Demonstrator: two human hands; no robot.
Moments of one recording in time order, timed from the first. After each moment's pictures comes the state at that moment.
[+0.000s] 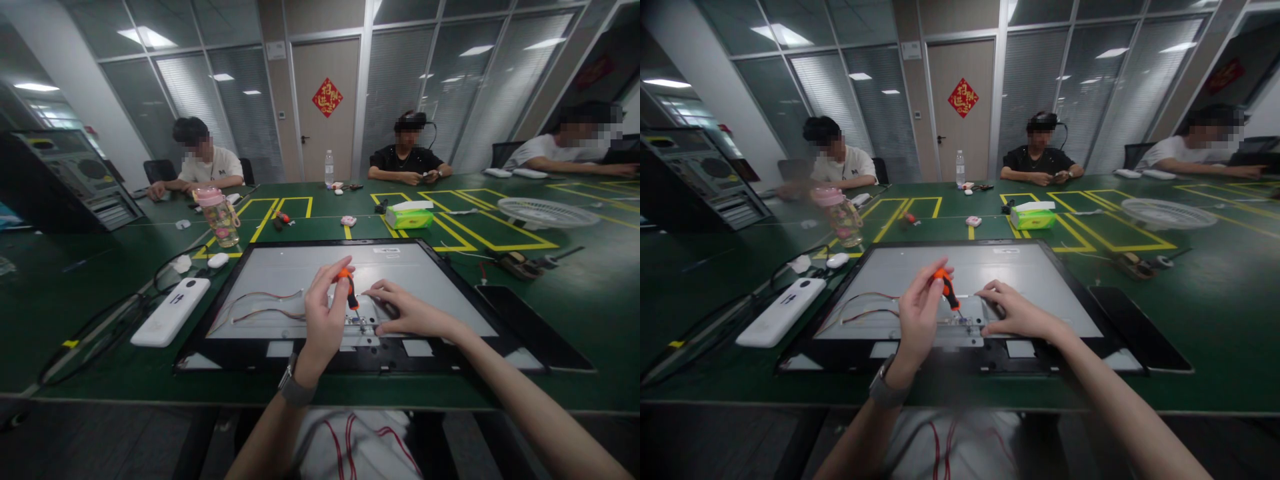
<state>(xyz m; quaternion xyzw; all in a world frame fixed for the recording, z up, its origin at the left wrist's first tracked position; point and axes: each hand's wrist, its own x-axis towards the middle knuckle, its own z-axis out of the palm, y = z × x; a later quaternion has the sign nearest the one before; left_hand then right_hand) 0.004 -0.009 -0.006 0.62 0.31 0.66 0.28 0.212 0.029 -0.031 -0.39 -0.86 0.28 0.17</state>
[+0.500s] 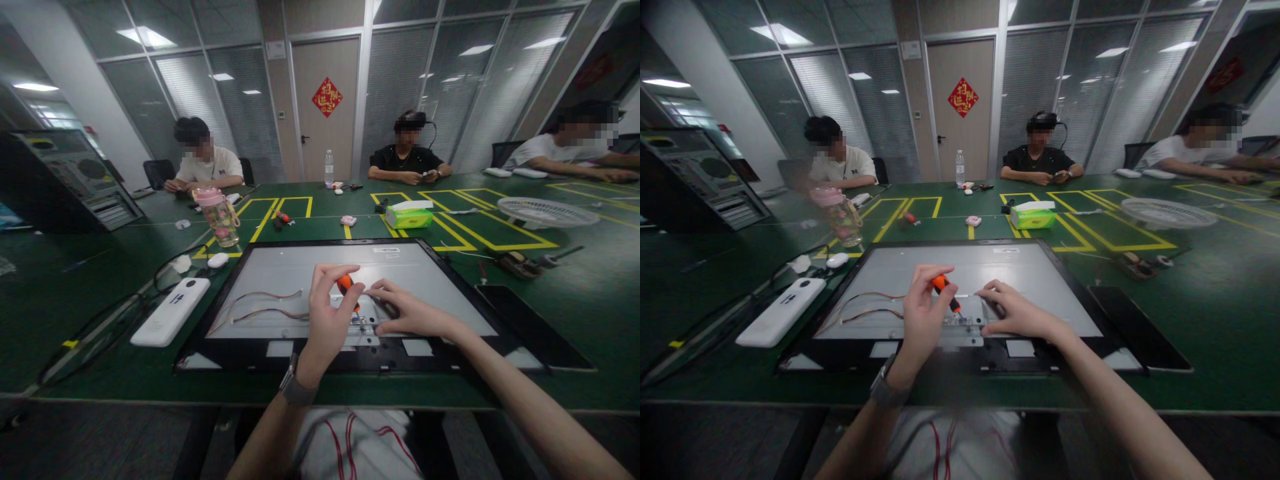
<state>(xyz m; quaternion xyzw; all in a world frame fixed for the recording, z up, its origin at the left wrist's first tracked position) 0.008 -0.007 -0.007 0.64 0.31 0.67 0.23 0.213 0.030 -0.032 -0.39 -0.86 0.28 0.17</state>
